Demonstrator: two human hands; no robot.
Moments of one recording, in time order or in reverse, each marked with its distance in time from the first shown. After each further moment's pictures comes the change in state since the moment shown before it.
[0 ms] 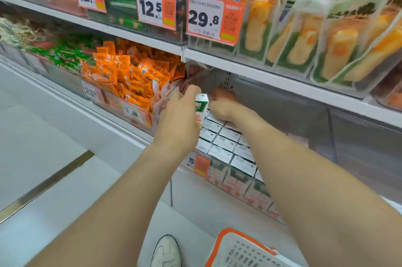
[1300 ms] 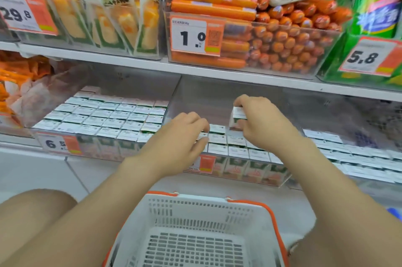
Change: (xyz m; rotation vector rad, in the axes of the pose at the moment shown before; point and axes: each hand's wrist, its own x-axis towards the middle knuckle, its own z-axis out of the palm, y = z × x) left_hand -0.147 0.217 0.084 0.021 -0.422 0.785; right_hand -0.384 0.209 -0.195 -0.406 0.210 0.197
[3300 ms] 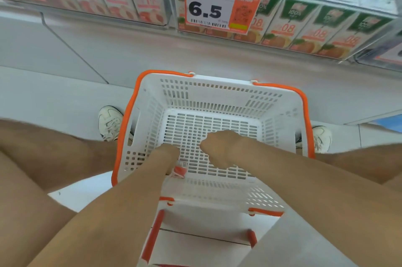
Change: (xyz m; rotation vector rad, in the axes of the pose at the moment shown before) left_hand -0.250 -0.054 0.327 0.084 -1.303 -0.510; right_hand -0.171 -0.111 0.269 -0.158 -1.091 -0.526
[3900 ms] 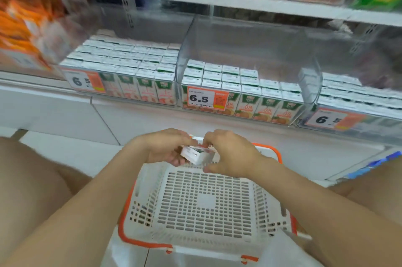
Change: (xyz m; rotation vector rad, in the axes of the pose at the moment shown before) left_hand -0.206 -0.015 -0.189 -1.219 0.155 0.442; right_hand -0.119 0.026 -0.085 0.255 0.728 0.117
